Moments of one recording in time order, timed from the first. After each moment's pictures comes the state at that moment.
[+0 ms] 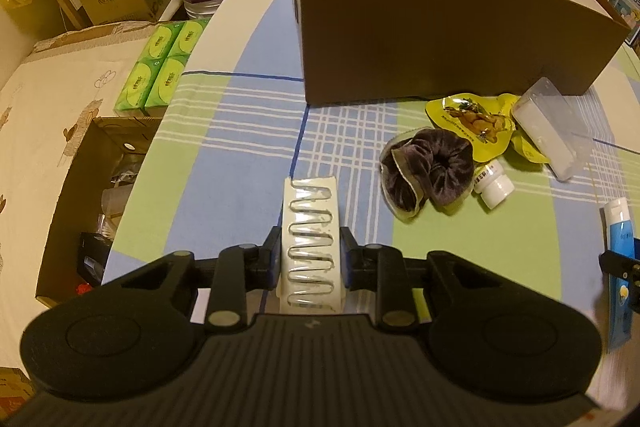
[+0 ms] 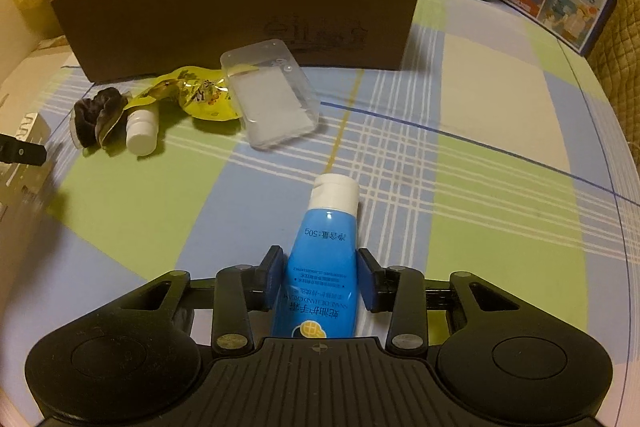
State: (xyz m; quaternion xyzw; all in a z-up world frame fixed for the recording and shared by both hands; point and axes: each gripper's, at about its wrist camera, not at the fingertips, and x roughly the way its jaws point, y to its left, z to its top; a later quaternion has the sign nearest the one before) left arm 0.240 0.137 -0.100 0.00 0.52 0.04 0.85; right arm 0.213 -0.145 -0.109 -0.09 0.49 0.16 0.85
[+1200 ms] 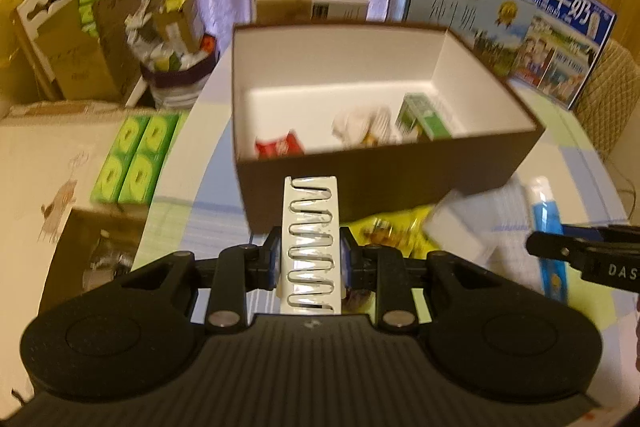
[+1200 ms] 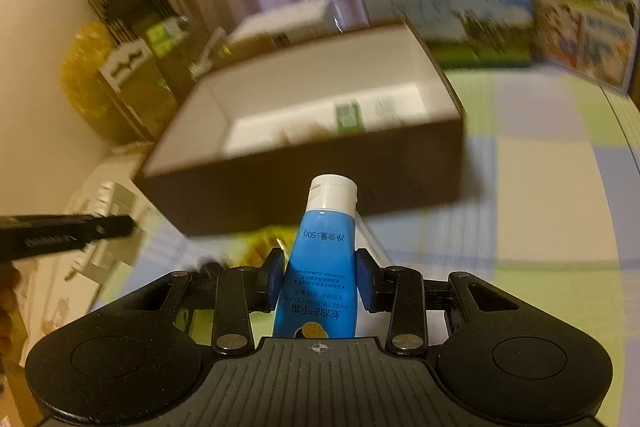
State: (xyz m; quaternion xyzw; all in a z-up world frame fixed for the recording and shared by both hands) left arm 0.257 0.109 -0.004 -0.01 0.42 -0.02 0.91; right arm 0.262 -0.138 -0.020 0.06 0.41 0.26 0.87
